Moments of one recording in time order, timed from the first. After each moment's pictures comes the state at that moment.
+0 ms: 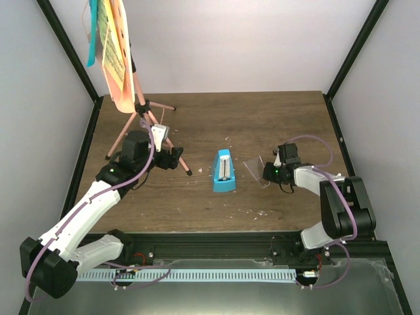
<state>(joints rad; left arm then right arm) -0.48 1.04 0.89 -0.38 0.05 -0.15 0.16 1.49 0.64 -0.19 -0.20 0.38</state>
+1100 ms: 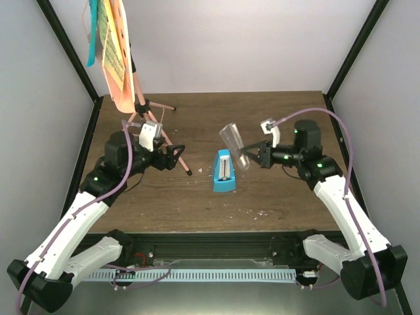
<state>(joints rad) -0.48 0.90 0.93 -0.40 0.20 -0.22 0.24 1.01 0.93 -0.36 -0.86 0.29</state>
